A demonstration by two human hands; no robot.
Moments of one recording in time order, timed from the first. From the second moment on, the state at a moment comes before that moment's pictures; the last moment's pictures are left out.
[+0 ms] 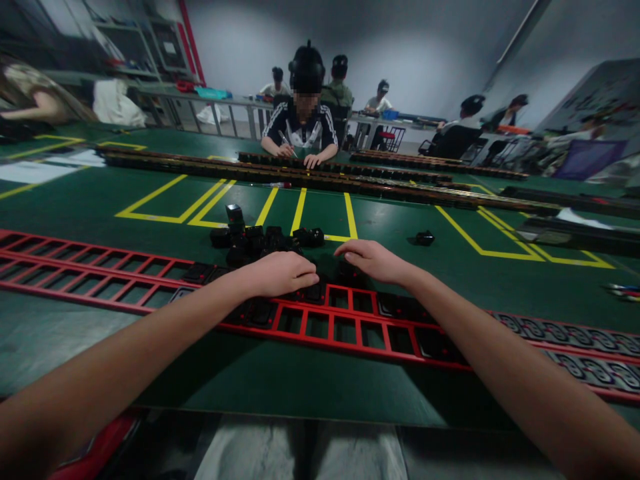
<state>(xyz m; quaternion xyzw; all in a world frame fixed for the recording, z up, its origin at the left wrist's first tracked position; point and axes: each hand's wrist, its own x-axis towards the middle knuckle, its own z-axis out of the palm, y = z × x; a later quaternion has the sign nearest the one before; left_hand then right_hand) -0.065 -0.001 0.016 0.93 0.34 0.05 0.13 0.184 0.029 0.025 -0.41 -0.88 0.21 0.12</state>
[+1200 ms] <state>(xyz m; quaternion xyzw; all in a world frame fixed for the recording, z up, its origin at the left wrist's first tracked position) -0.065 -0.002 0.016 0.93 0.35 0.03 0.12 0.183 0.021 0.036 -0.40 -0.88 0.24 0.09</state>
